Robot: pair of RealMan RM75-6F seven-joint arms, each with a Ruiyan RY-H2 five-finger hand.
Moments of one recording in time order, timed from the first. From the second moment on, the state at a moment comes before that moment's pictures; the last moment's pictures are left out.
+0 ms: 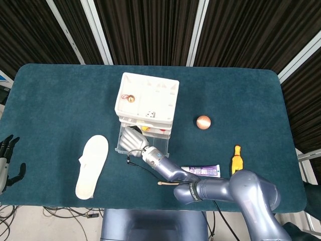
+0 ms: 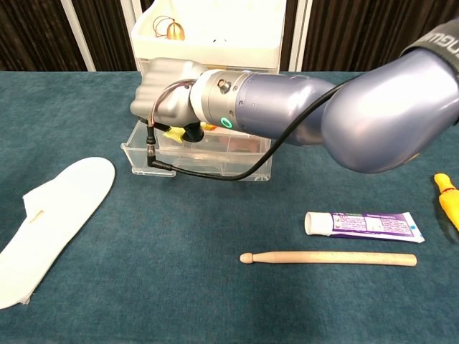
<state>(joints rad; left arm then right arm) -0.09 -1.08 -0.08 -1.72 1.34 1.41 0.01 1.38 -1.78 0.15 -1.27 -0.91 0.83 -1.12</state>
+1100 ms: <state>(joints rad) -0.08 -1.08 -0.08 -1.72 1.34 1.43 0.04 1.17 -1.20 0.03 -1.91 -0.94 1.05 -1.10</state>
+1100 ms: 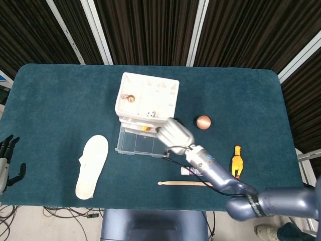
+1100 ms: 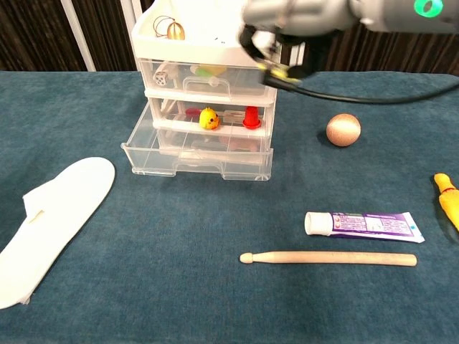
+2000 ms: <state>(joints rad) -0.08 -1.09 -0.08 -1.72 1.33 1.42 0.05 1.01 -1.41 -0.05 -1.45 -1.04 0.92 -0.83</state>
